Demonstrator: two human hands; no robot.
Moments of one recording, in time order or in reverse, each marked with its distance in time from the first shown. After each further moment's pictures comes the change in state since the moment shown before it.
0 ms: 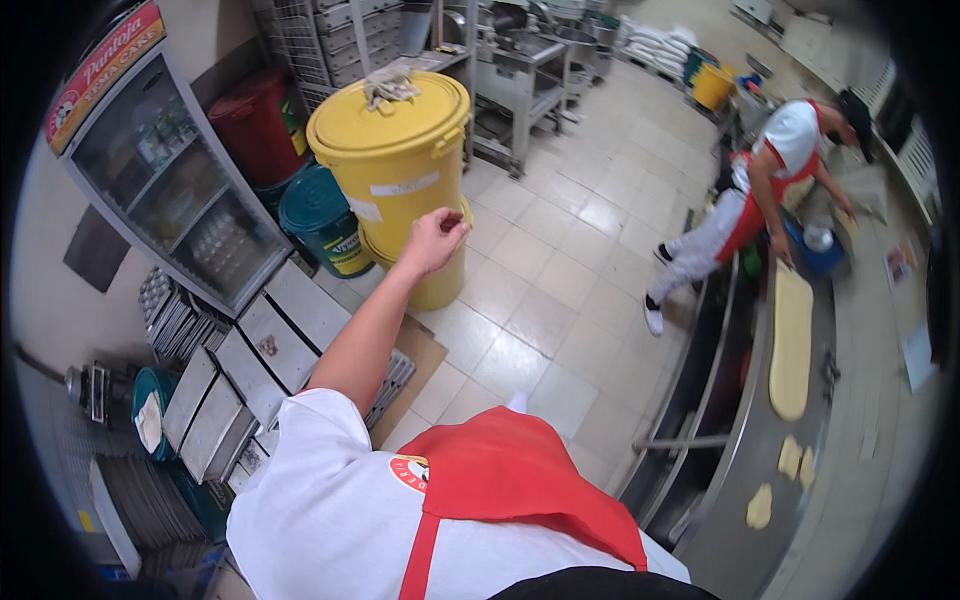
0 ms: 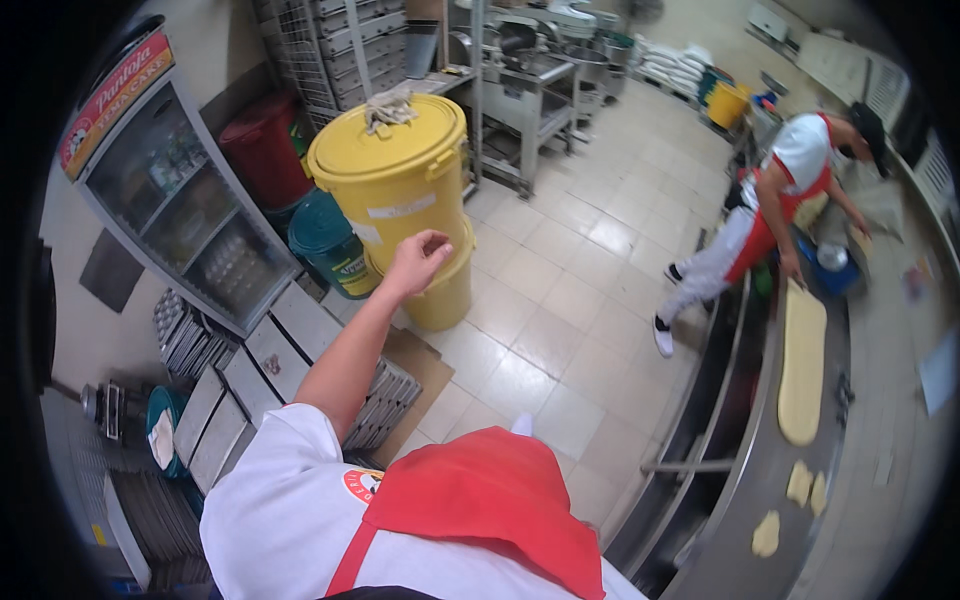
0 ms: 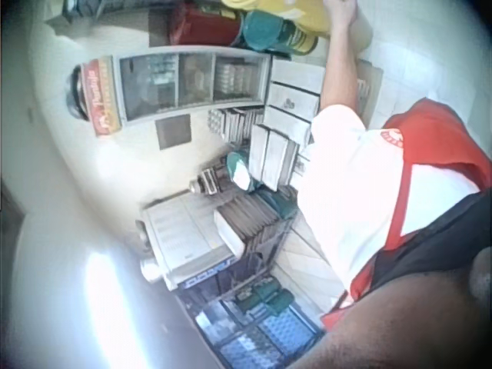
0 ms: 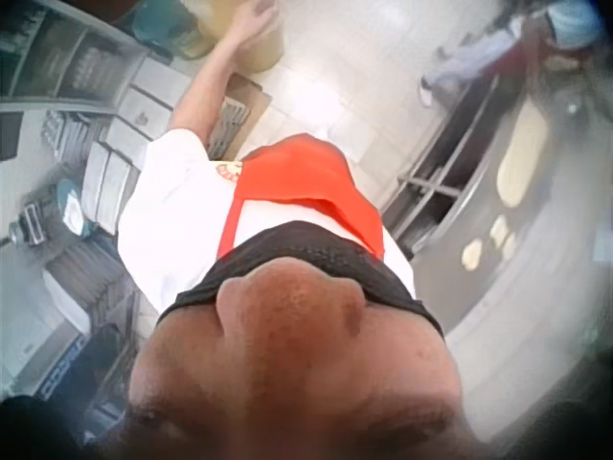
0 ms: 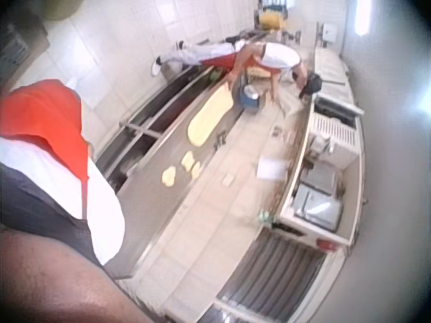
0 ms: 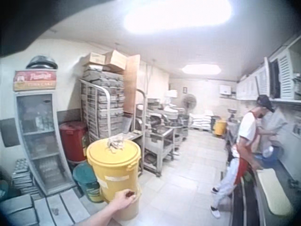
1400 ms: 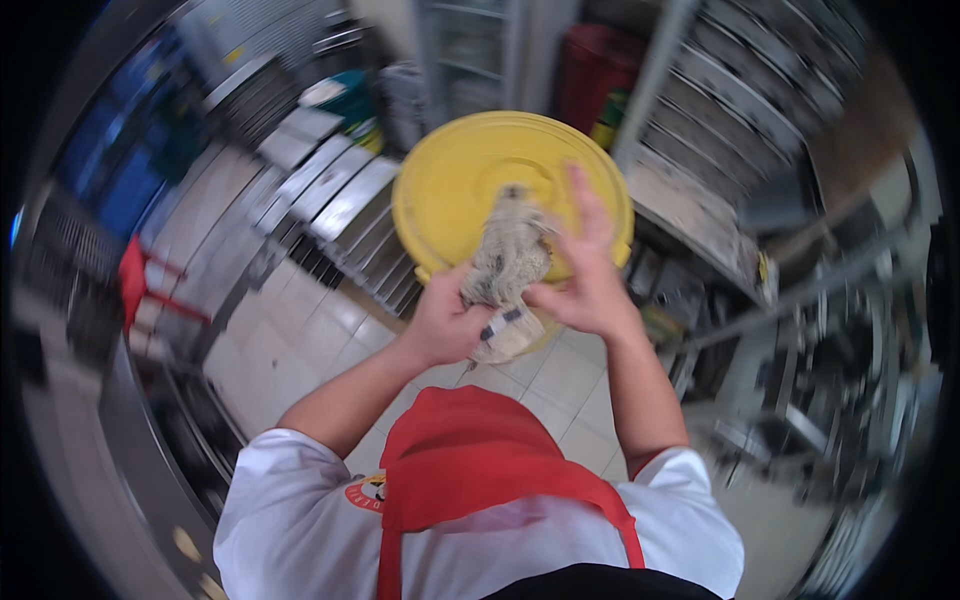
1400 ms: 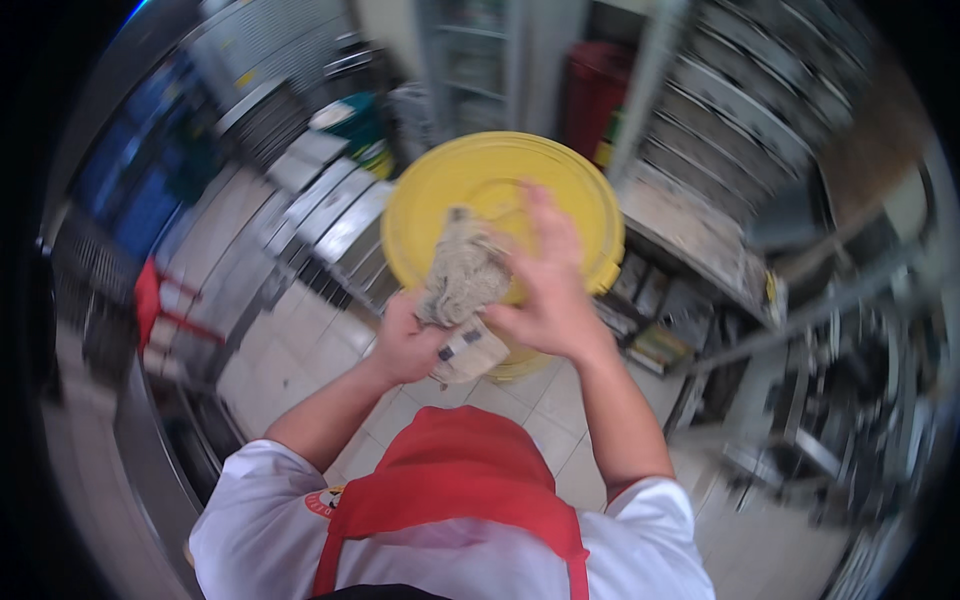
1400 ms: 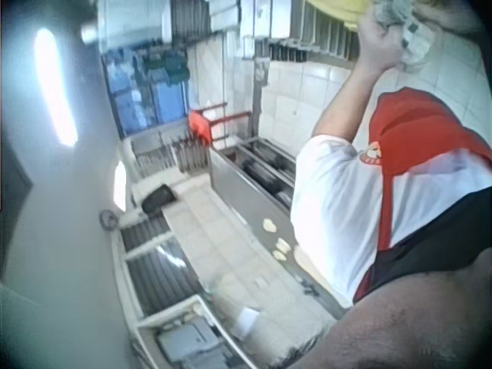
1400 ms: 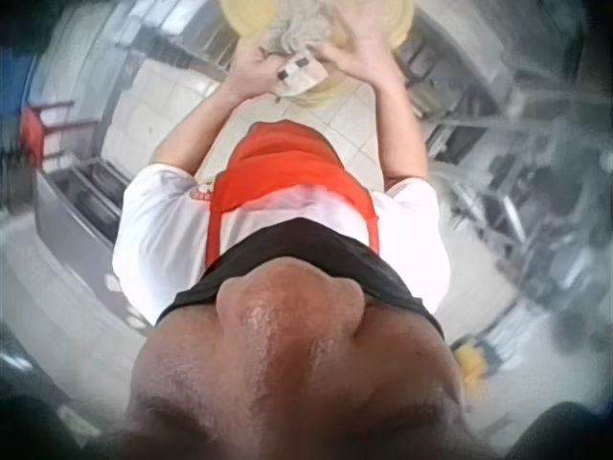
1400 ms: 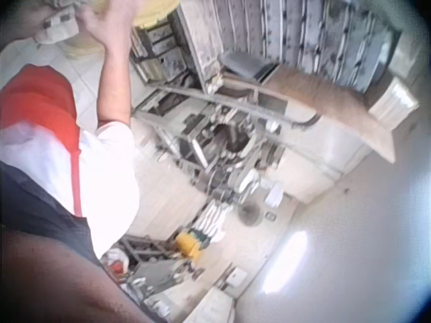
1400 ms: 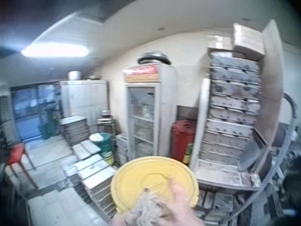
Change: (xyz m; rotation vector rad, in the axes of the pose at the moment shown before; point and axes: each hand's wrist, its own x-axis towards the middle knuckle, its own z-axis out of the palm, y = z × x) left_hand 0.436 0.075 0.099 -0.115 1.296 -0.297; right_hand 0.151 -1.294 0.013 -0.356 -1.463 -2.365
